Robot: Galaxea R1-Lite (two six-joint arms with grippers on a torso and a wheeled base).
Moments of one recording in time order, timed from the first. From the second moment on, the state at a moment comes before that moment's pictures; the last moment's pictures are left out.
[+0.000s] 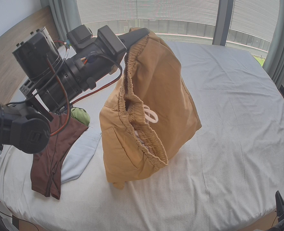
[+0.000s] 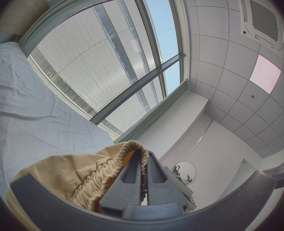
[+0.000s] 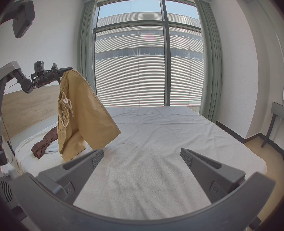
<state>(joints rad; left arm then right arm) -0.59 1.77 -1.12 -1.05 -0.34 -0.76 0.01 0.02 -0.02 0.00 0.01 0.00</state>
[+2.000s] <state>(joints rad) -0.65 1.82 -1.31 -1.02 -0.23 -0.96 0.01 0.02 -0.02 0.00 0.01 0.00</state>
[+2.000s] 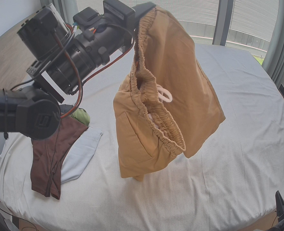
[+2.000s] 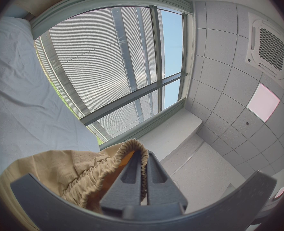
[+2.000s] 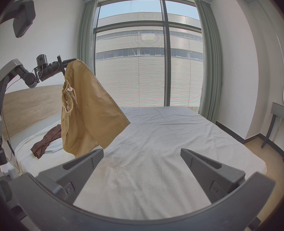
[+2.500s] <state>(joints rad) -0.60 1.84 -1.12 -1.13 -0.24 -0.83 0.01 0.02 -0.02 0.00 0.01 0.00</state>
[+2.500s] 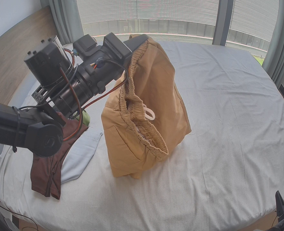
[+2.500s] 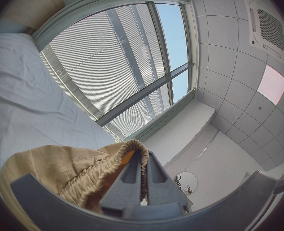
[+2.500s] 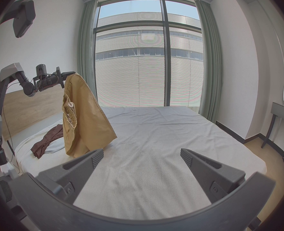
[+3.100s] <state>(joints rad) -0.57 1.86 -1.11 -1.15 -0.24 -0.82 0.01 0.02 -0.02 0.00 0.01 0.00</state>
